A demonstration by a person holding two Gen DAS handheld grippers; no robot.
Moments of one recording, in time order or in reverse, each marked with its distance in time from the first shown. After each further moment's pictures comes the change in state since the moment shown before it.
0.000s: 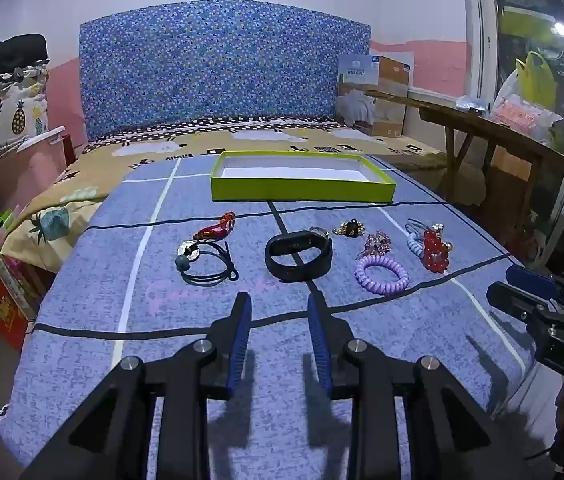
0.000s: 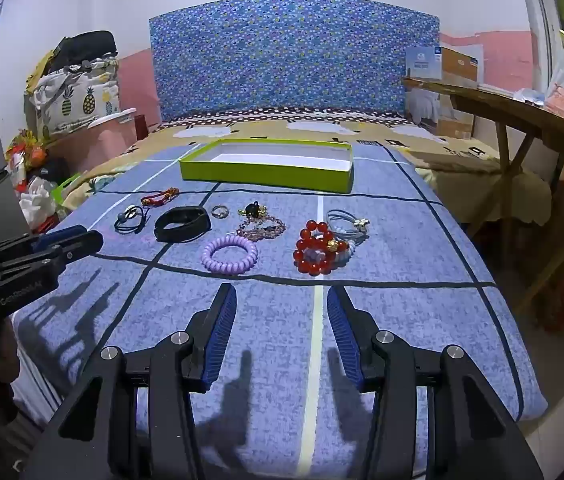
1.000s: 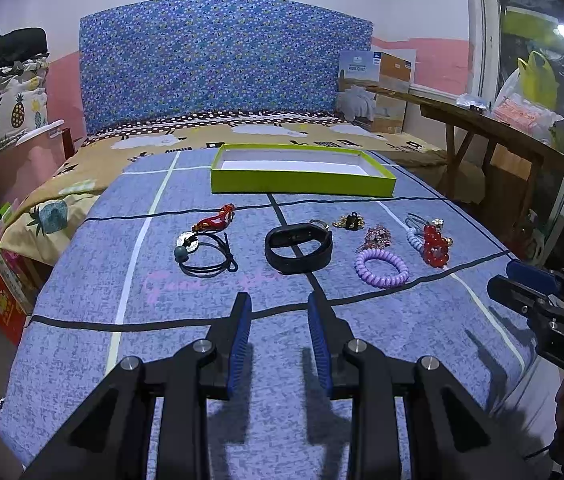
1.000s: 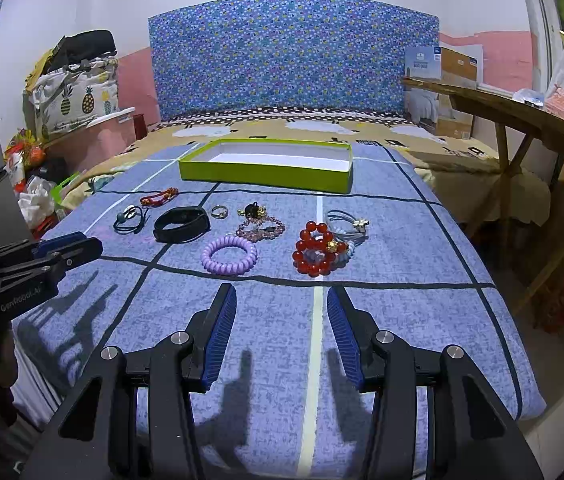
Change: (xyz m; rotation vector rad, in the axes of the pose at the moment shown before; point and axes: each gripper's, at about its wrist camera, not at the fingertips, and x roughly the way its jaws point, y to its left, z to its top) left arm 0.000 0.003 -0.004 -0.020 0.013 -0.014; right arm 0.002 -0.001 0.000 0.002 -0.008 0.000
